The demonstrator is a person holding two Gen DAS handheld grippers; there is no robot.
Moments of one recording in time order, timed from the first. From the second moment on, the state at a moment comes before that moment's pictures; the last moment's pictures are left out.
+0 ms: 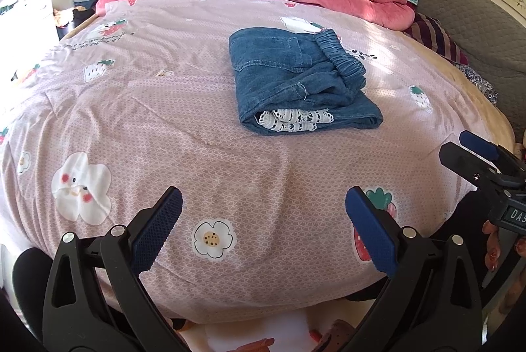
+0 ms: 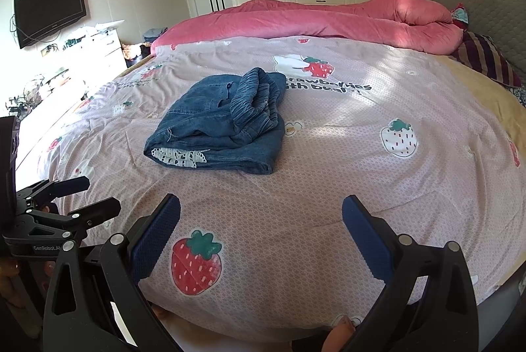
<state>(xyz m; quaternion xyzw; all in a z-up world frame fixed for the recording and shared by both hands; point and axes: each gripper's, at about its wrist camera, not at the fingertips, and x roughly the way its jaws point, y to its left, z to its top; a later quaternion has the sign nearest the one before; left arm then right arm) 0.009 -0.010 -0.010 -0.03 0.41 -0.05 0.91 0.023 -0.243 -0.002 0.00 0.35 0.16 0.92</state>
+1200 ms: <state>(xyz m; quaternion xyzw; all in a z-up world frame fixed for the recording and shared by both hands) 0.009 -0.013 -0.009 0.00 0.40 -0.03 0.91 0.023 -0.244 -0.005 0.00 0.36 0.15 0.92</state>
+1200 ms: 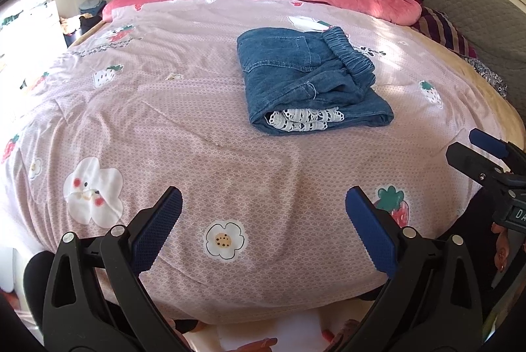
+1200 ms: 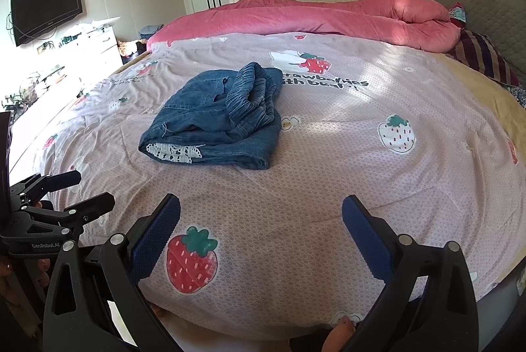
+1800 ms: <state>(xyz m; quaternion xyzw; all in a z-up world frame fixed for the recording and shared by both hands) 0.017 0.004 -0.001 -0.03 0.39 -0.05 0.92 0.056 -0.273 -0.016 0.01 0.38 0.11 0.92</state>
